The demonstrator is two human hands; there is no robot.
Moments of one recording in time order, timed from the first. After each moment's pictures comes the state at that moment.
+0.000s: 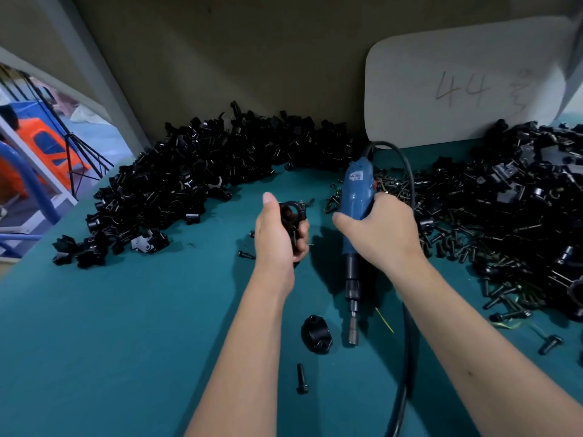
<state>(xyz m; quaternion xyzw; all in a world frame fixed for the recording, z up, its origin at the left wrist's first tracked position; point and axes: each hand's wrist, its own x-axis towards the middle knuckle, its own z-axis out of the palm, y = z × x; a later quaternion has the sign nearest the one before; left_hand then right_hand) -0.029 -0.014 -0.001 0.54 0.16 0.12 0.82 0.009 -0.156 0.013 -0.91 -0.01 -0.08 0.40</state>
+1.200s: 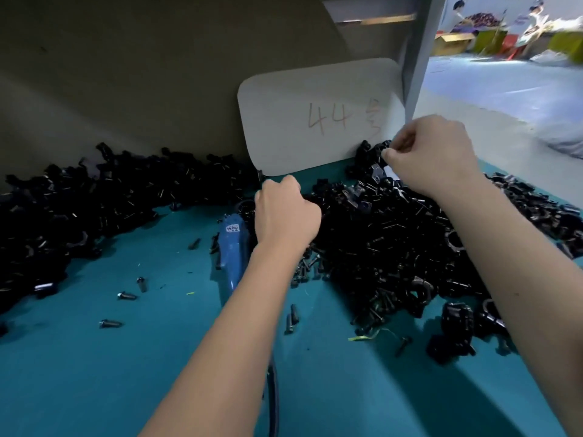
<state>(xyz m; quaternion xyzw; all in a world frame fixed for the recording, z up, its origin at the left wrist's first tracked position) 0.060 -0.175 0.057 0.94 0.02 0.13 0.31 0.067 -0.374 0.117 -0.94 0.06 -0.24 0.23</state>
